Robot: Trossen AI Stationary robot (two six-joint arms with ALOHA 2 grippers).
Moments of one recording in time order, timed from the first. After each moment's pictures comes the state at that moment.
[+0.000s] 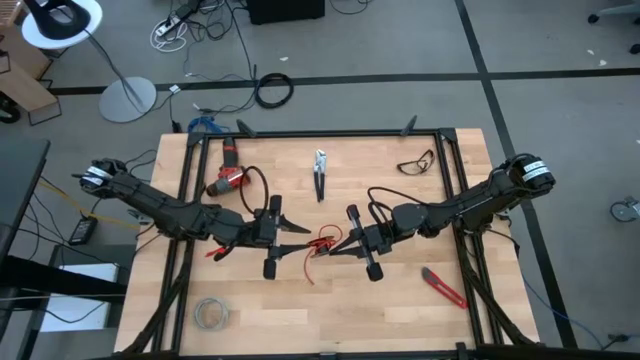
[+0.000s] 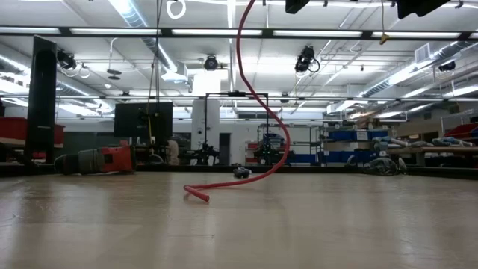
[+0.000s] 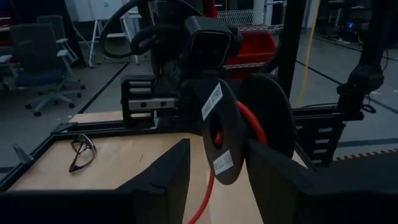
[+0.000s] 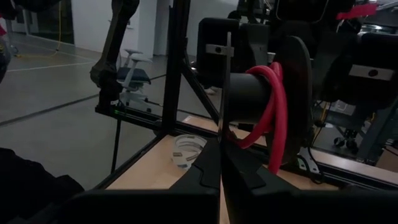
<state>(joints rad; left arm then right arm) -0.37 1.24 0.85 0.30 -0.34 0.00 0.29 1.45 0.76 0.72 -0.02 -0.16</state>
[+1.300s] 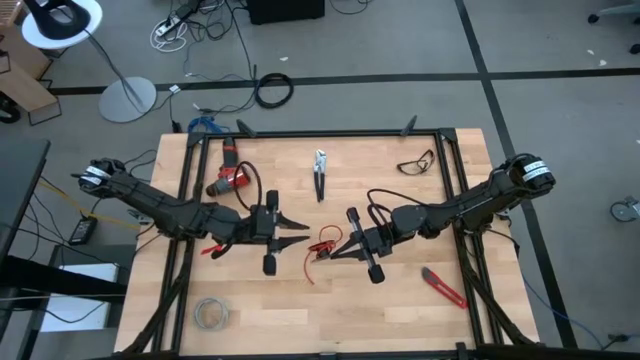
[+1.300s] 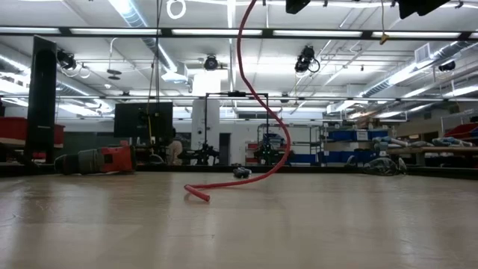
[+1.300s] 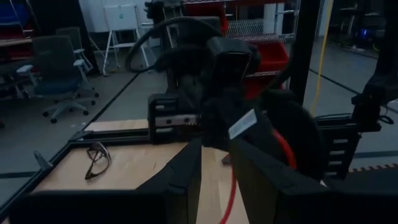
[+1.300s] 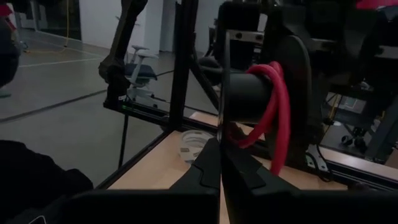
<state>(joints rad) -0.37 1.22 0.85 0.33 -0.38 0.02 0.30 1.45 0.76 0.70 -0.04 -0.16</state>
